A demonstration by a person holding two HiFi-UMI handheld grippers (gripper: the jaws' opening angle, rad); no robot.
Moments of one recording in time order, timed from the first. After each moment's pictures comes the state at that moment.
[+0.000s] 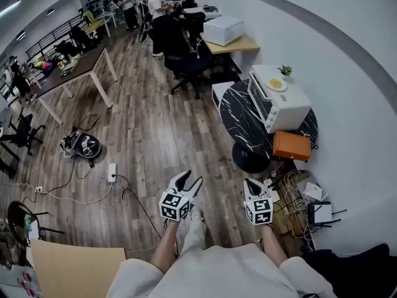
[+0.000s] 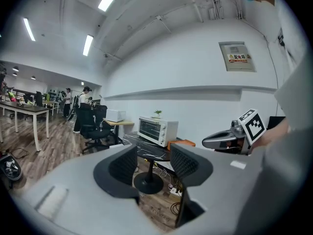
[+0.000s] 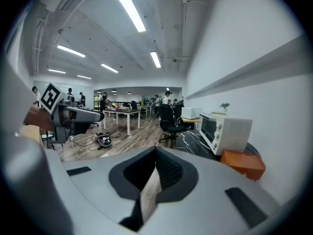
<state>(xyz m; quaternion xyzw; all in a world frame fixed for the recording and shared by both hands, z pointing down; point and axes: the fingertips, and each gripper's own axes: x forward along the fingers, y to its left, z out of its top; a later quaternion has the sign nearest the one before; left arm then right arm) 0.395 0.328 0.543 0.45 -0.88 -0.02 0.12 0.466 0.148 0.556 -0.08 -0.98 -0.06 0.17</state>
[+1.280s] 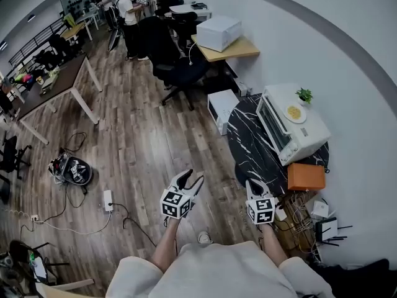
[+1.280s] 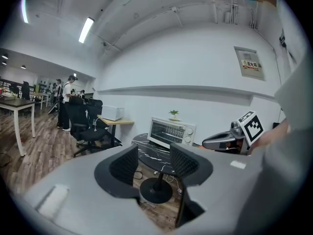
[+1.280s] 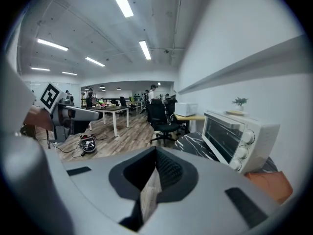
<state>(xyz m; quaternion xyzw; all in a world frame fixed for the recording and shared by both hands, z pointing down) 0.110 0.306 0.553 0.50 -0.85 -0.03 0.14 0.203 0.128 0.566 -0.02 -0.98 -0.04 0.20</state>
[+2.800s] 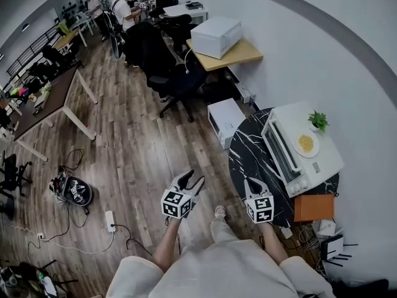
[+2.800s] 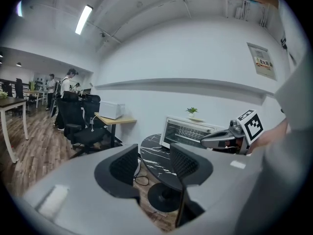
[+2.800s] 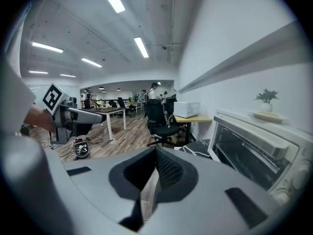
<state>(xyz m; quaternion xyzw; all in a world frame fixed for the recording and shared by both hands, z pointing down) -0.076 0.216 0.567 0.51 -0.84 -0.02 0.16 0.013 0.050 0.576 -0.03 -0.98 -0.03 0.20</state>
